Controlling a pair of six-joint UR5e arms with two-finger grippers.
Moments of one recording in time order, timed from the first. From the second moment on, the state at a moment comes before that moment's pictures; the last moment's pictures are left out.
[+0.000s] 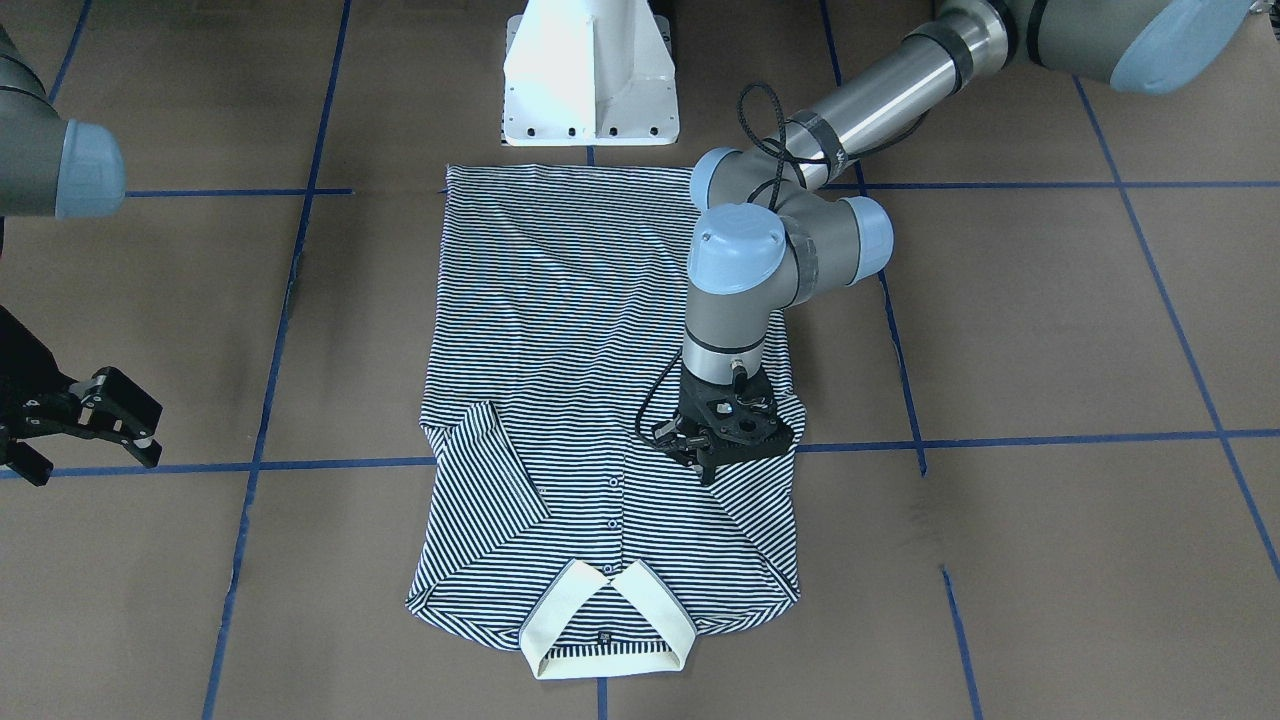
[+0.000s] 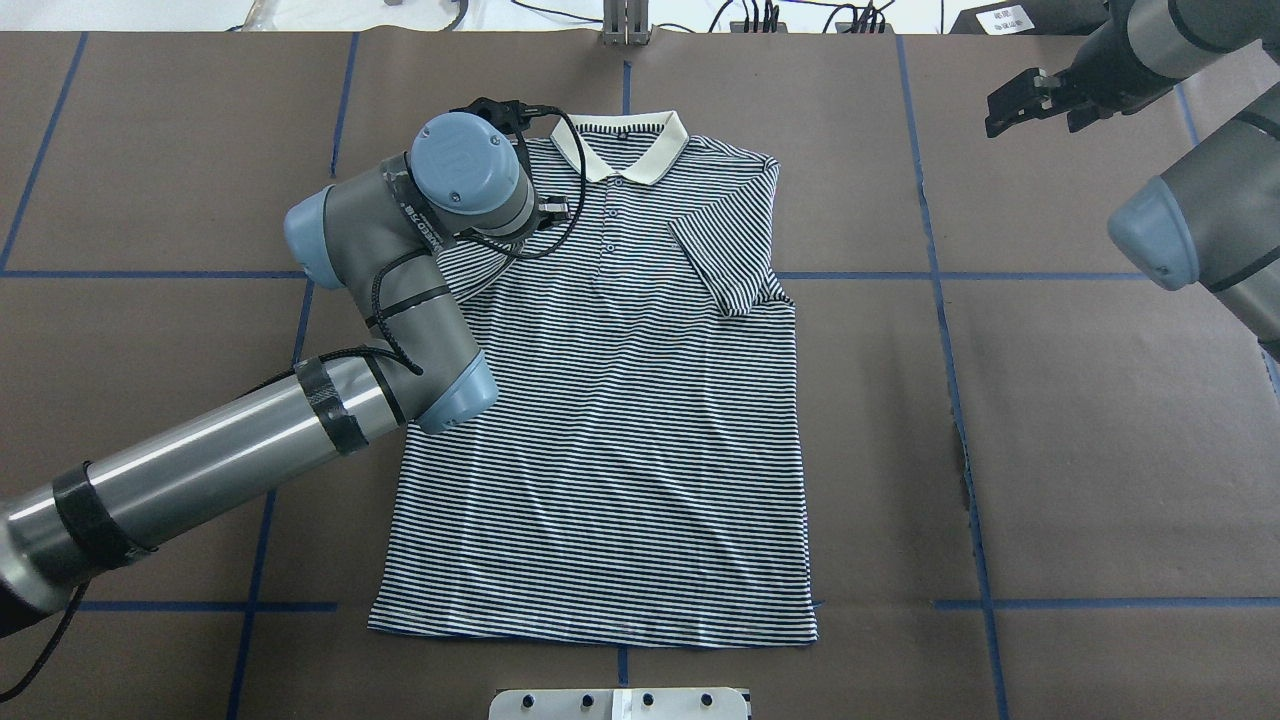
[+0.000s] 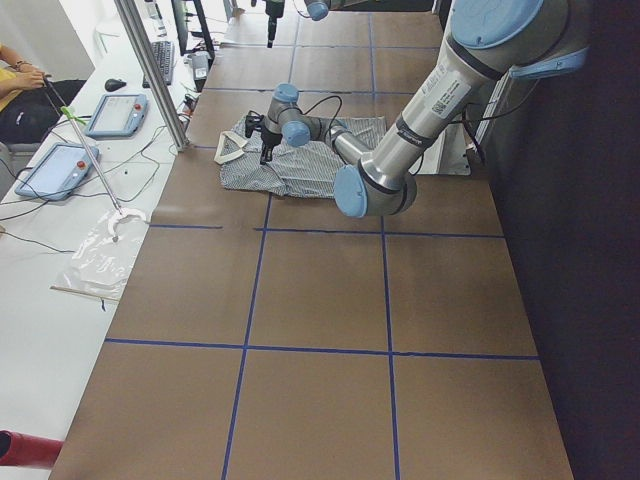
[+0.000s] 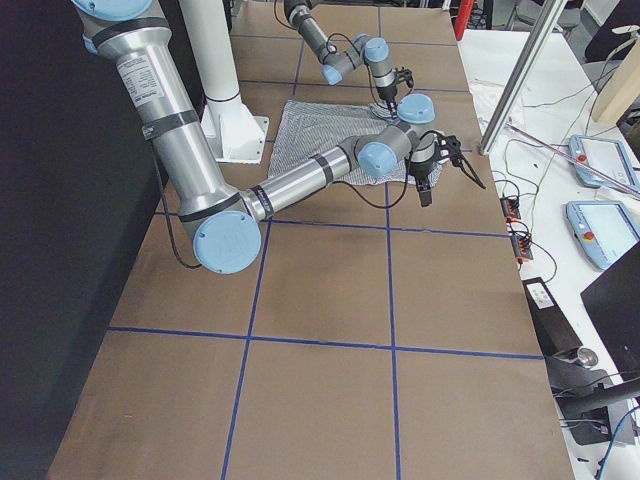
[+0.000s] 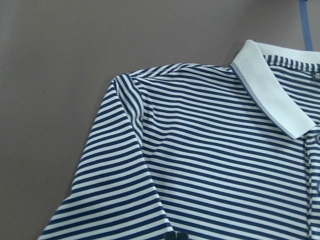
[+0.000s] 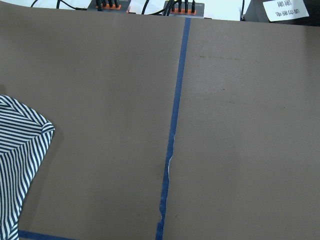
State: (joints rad) left arm -0.66 -2.42 -1.20 -1.95 -1.67 -1.28; right arm 1.13 -1.17 1.64 -1.32 2.13 0.67
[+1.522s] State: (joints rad) left arm -0.62 -1.94 -1.95 -1.86 -1.78 -1.03; right arm 0.44 -1.24 2.06 -1.42 1.65 1.43
